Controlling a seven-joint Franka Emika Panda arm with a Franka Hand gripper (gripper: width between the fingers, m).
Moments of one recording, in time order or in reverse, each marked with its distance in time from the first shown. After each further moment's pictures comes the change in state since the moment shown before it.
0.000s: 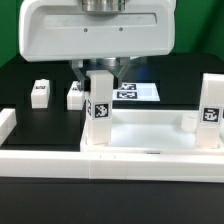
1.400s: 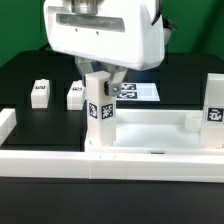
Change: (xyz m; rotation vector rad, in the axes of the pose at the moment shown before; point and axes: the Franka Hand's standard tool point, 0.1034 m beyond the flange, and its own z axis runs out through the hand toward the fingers) arm -0.001 -0.003 0.002 0.061 -0.010 1.052
